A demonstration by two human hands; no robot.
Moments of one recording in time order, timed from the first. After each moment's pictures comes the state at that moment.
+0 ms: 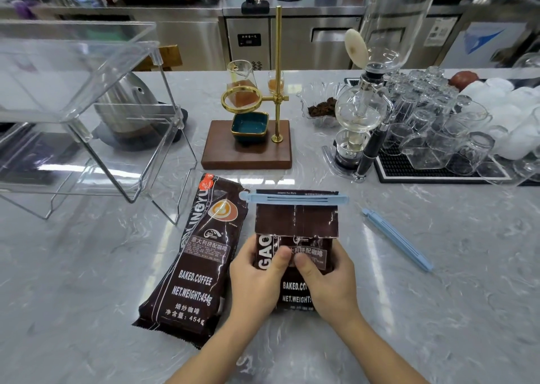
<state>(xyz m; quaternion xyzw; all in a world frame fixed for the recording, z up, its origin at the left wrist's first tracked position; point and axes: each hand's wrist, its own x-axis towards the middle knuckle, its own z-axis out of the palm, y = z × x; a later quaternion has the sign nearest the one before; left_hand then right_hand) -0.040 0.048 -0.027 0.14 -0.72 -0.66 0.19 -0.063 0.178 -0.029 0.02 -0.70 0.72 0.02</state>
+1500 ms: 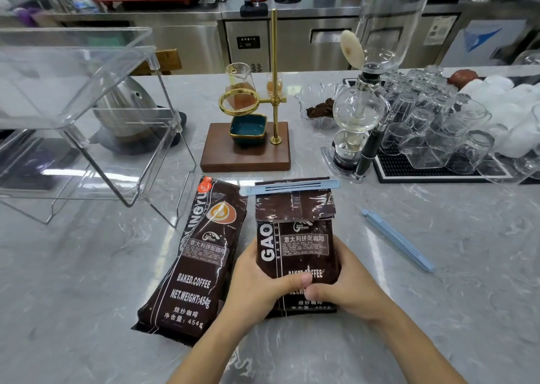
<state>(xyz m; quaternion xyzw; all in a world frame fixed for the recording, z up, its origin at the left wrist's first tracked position) -0.041 0.038 -0.018 0.08 -0.73 -0.68 0.02 -0.086 0.223 -0.022 0.13 -0.69 0.68 -0.22</state>
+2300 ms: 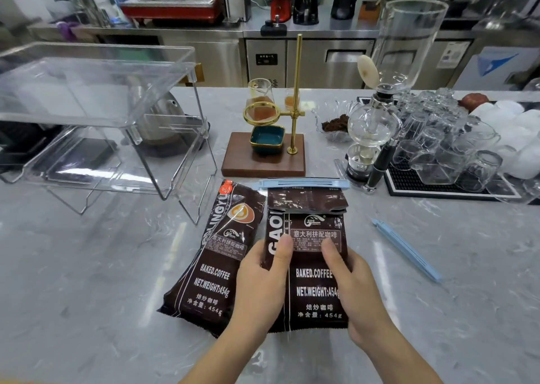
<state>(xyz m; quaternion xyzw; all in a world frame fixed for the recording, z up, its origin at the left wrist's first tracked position) -0.015 0.047 0.025 0.20 -0.68 -0.70 0.08 -0.047 0.186 0.026 -0.03 -0.61 0.77 -0.17</state>
